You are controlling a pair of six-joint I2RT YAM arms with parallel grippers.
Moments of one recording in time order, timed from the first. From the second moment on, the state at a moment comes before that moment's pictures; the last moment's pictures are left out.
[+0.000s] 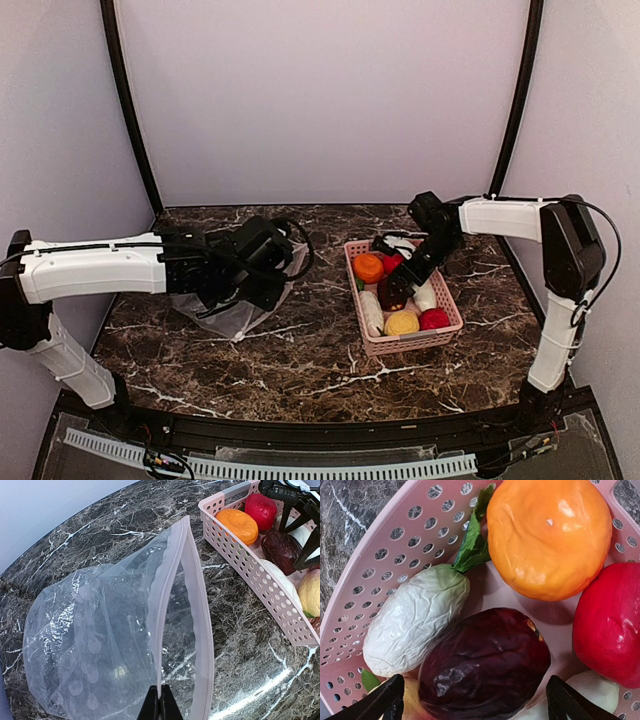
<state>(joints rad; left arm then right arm) -1.08 1.51 1.25 -0.71 -0.56 -0.44 0.46 1.89 1.37 -0.81 -0.42 -0.42</state>
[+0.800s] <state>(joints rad) -1.08 1.51 1.26 -0.67 -0.51 -0.43 0.46 1.85 1.38 -0.85 -0.42 -0.40</state>
